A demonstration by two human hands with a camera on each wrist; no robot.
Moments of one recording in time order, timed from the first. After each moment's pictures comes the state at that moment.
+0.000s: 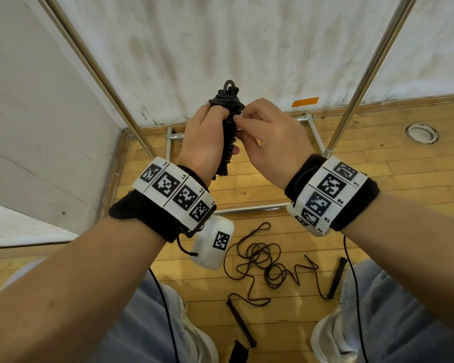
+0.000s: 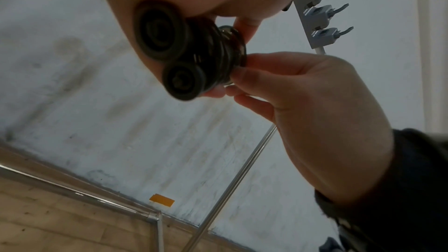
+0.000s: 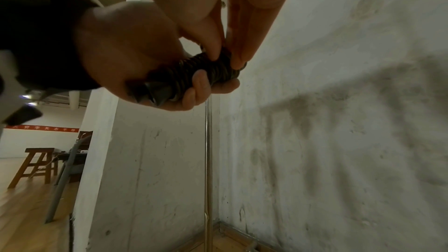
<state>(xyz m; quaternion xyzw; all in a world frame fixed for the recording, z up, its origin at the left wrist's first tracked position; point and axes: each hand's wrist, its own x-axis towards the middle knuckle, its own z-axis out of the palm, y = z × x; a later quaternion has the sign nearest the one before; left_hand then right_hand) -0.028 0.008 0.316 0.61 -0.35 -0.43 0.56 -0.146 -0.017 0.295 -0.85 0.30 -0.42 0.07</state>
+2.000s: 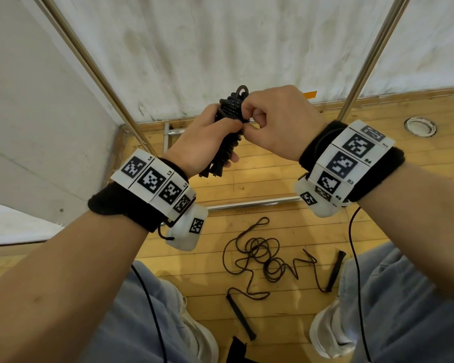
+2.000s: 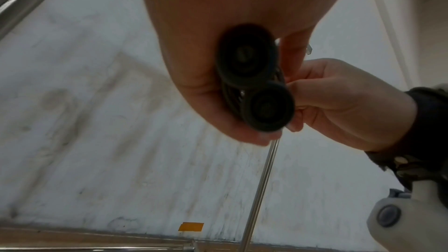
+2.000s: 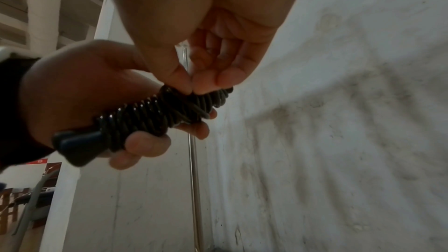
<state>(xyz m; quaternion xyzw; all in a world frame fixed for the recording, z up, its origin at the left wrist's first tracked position) -0.012 0.016 0.318 0.60 -0.51 -0.48 0.40 -0.160 -0.037 0.325 -0.89 0.37 -0.22 0.14</state>
